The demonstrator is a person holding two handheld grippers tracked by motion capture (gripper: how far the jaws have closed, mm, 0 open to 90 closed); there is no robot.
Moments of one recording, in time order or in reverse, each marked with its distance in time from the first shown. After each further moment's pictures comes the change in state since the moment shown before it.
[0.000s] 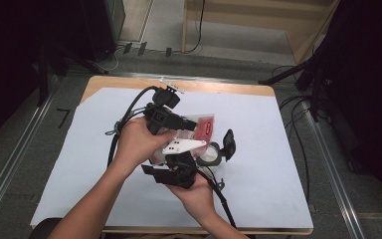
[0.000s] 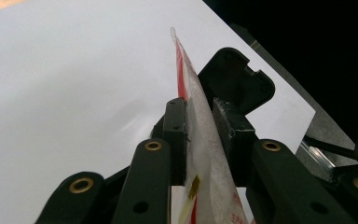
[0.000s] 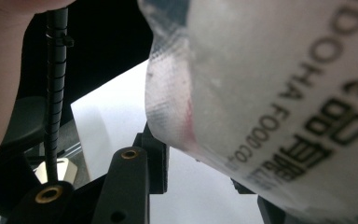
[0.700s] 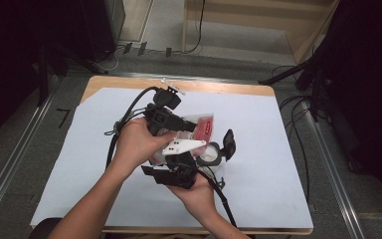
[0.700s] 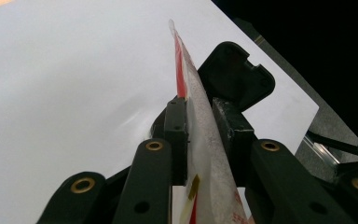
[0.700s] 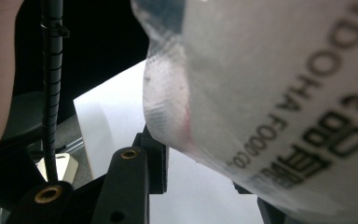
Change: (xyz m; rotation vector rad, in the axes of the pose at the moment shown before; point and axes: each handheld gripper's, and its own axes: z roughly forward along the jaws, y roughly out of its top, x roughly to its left) left arm -0.006 0.000 -0.003 0.018 0.013 -0.003; right arm 0.001 0.001 -0.002 0.003 0.012 -0.025
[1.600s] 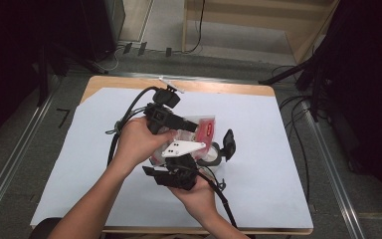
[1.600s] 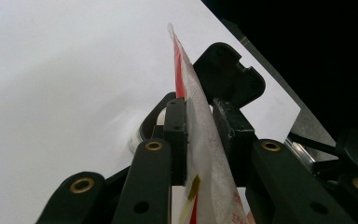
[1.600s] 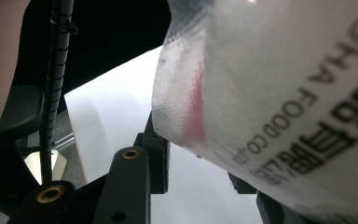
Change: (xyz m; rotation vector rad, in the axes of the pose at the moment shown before) left arm 0.007 0.002 0.004 0.008 -0.059 -0.036; right arm 0.003 -0.002 -0.002 0.007 -0.039 -0.023
